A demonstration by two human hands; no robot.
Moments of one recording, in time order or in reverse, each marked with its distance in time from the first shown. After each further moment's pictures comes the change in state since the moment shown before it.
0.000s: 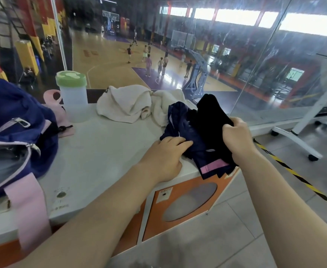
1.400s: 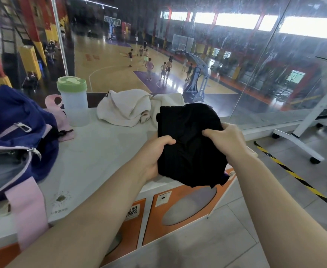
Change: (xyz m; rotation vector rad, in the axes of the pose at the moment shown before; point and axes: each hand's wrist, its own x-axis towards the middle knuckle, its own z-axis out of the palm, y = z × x) left_hand 0.002 0.006 -0.030 -1.738 0.072 -0.710; right_hand -0.020 -0.021 0.004 -0.111 -0.102 -0.015
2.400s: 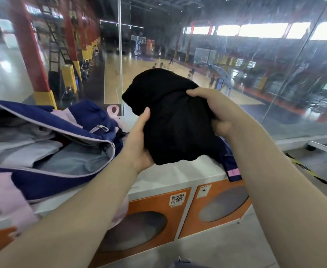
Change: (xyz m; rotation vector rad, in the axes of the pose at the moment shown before) left_hand -0.120 0.067 -0.082 -0.354 -0.028 0.191; right_hand -0.103 -0.158 0.035 0.631 -0.685 0.036
